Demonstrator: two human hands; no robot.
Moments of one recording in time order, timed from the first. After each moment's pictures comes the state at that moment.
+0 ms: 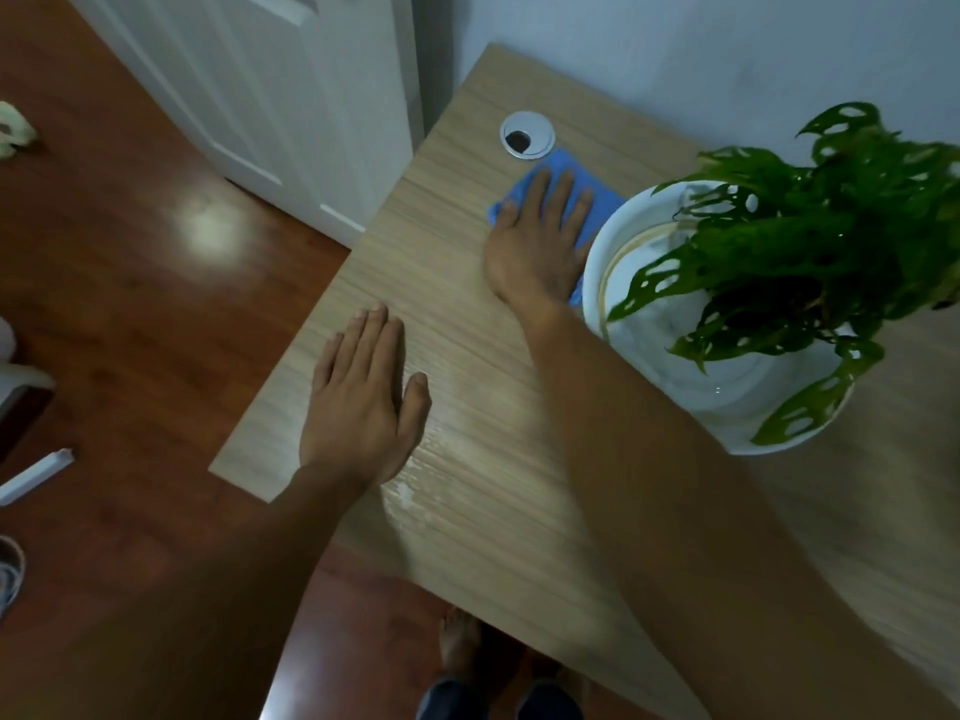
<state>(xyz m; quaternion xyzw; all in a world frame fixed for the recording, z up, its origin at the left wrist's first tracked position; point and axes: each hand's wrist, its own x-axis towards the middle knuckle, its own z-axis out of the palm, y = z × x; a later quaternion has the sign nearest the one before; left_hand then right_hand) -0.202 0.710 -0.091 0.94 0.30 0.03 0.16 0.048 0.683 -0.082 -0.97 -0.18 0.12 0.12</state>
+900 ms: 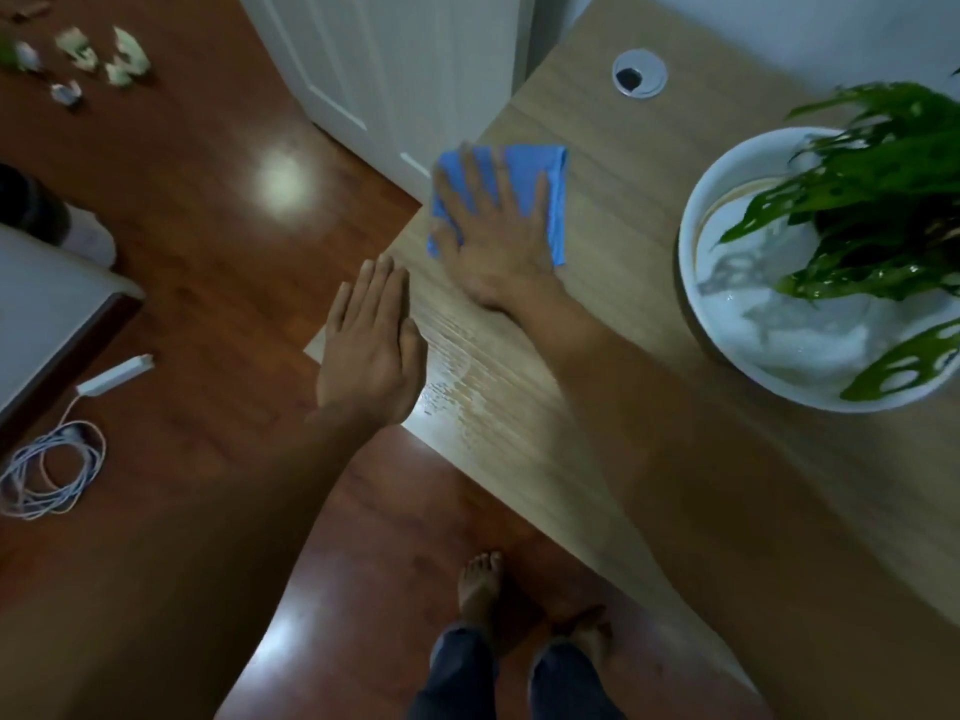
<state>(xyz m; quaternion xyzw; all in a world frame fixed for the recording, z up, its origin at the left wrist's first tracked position) -0.282 0.716 -0.095 0.91 0.36 0.09 0.17 -0.078 0.703 -0.089 -0.85 -0.51 0.11 0.04</state>
